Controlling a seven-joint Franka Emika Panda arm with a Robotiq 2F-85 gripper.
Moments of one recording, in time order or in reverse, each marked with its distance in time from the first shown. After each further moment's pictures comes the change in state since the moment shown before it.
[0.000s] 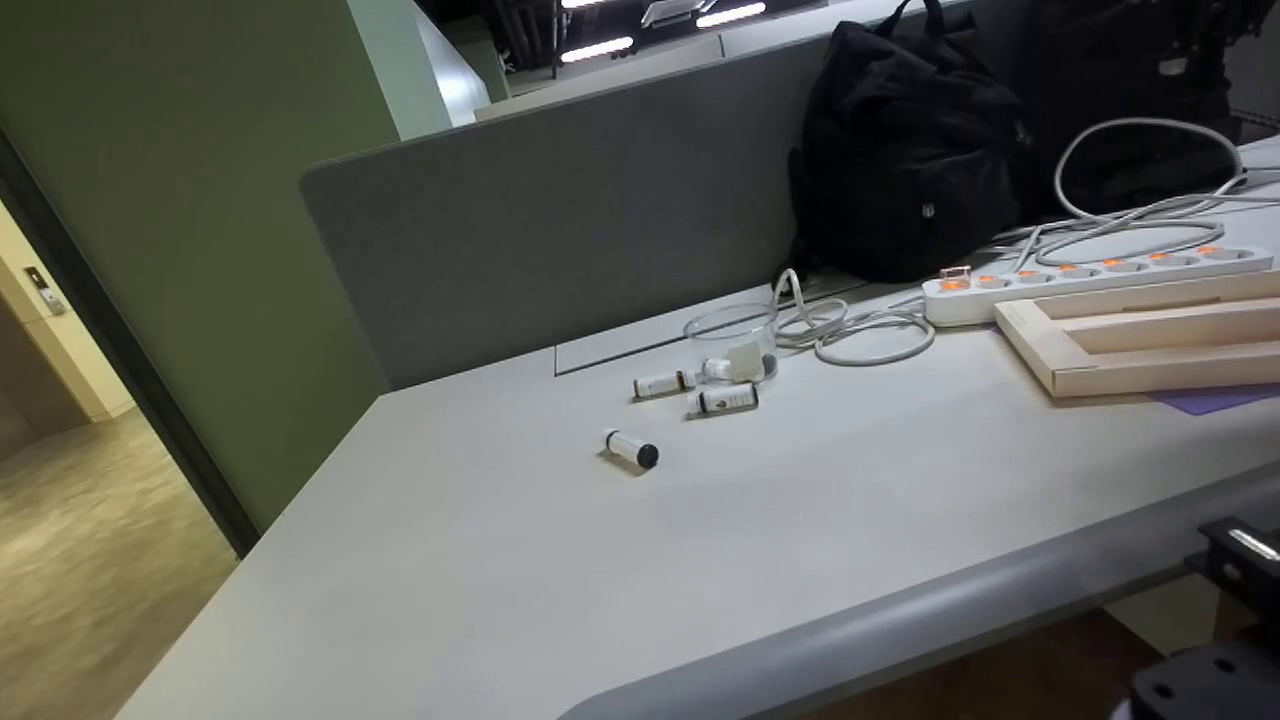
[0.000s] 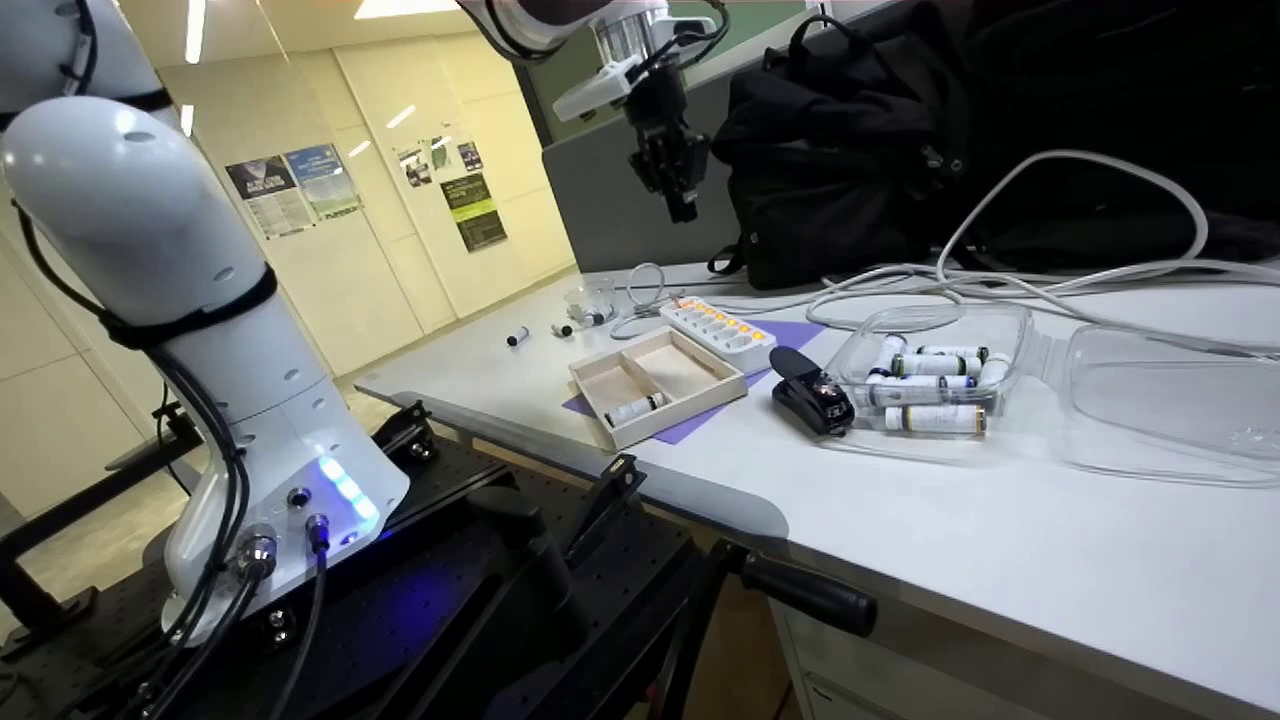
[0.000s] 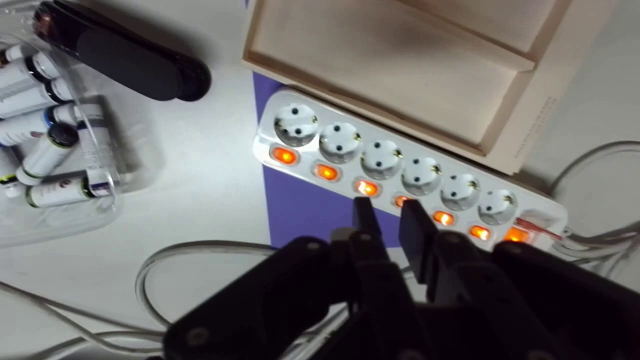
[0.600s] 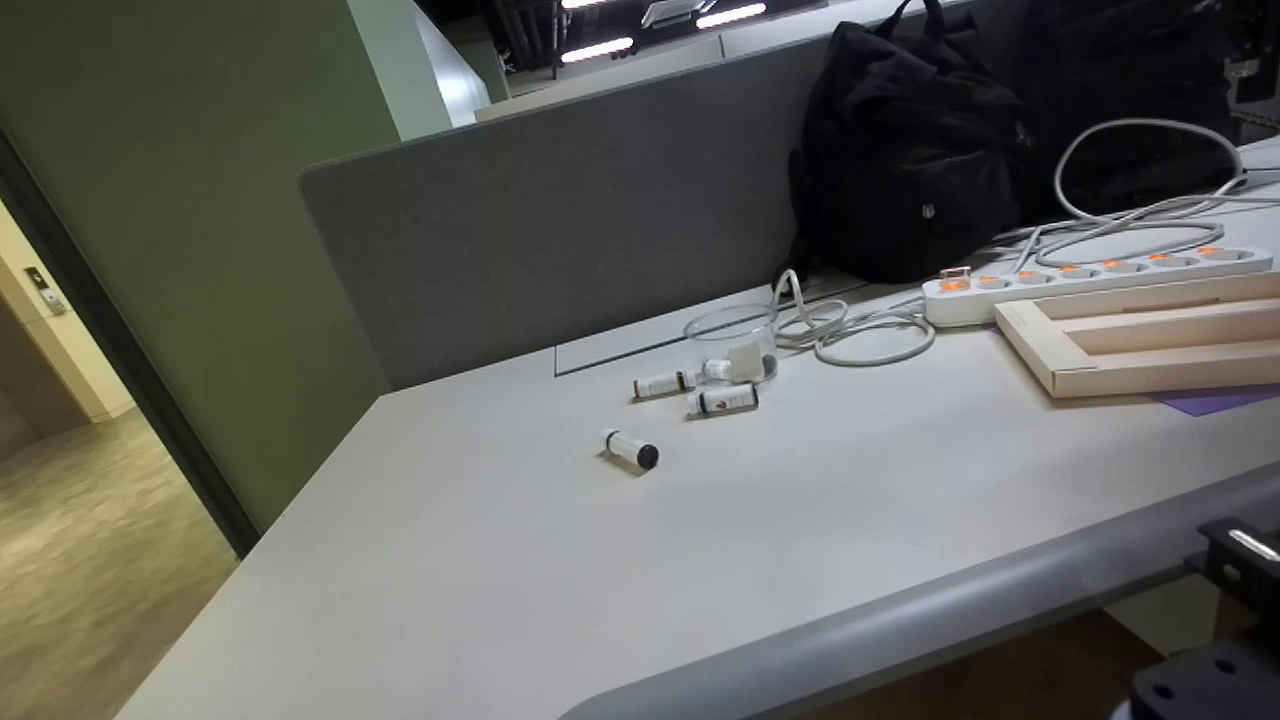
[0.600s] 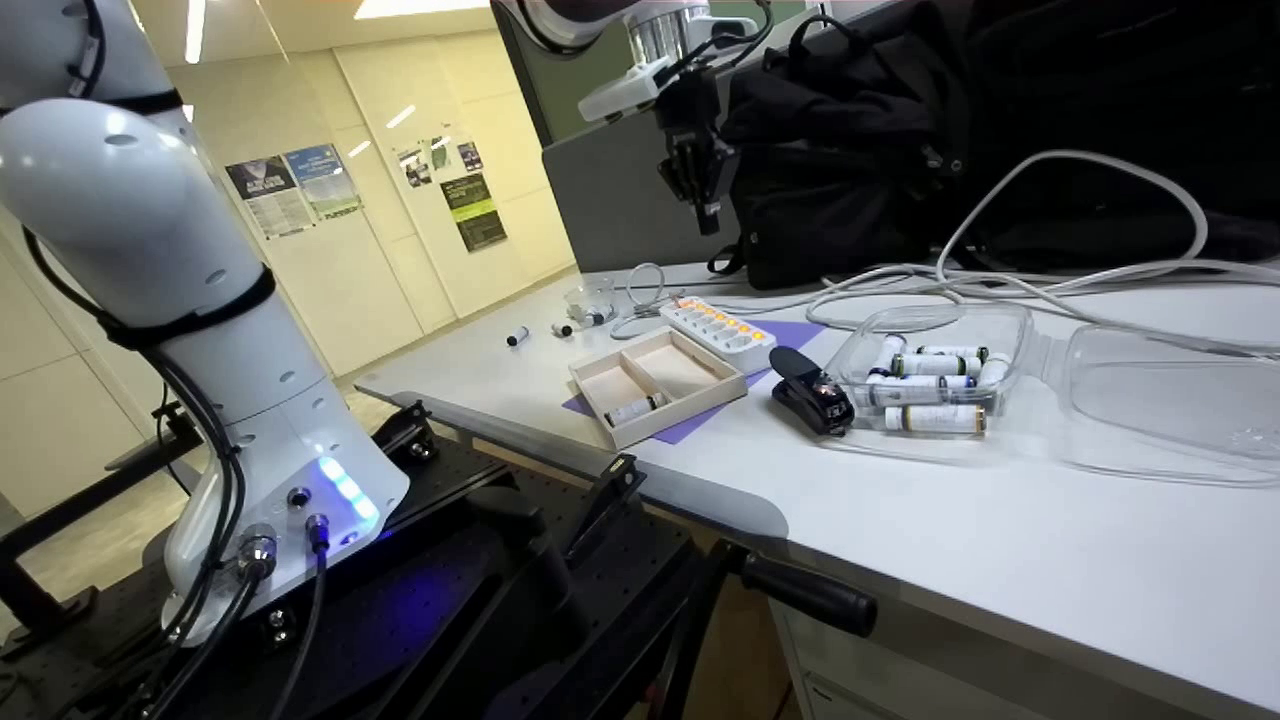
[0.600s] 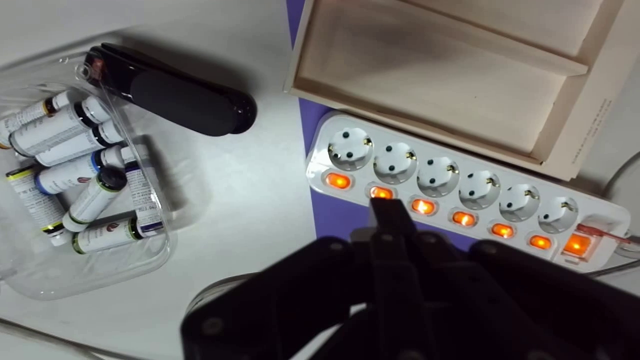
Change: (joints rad) arm -0.072 0.056 -0.030 0.037 0.043 -0.032 -0.058
